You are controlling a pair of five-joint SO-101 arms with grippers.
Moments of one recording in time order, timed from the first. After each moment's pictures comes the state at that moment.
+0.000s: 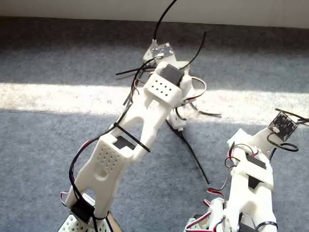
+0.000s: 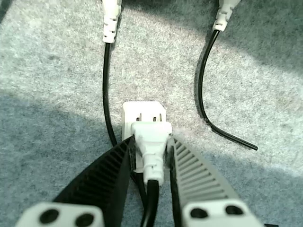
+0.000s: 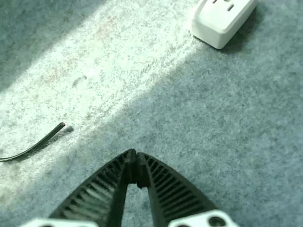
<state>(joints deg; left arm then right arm) 29.5 46.9 -55.1 89.9 56.5 22.9 -31.9 73.9 13.9 -15.0</state>
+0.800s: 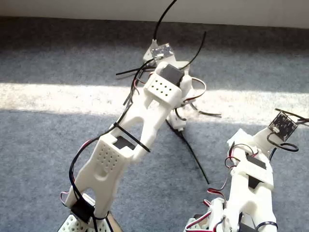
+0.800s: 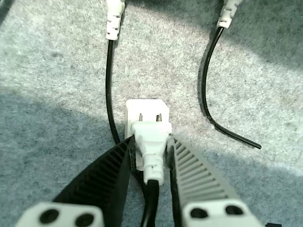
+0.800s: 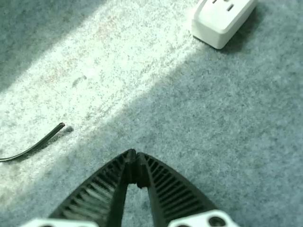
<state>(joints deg) 29.5 46.9 -55.0 90.7 56.5 22.9 -31.9 73.9 13.9 -15.0</state>
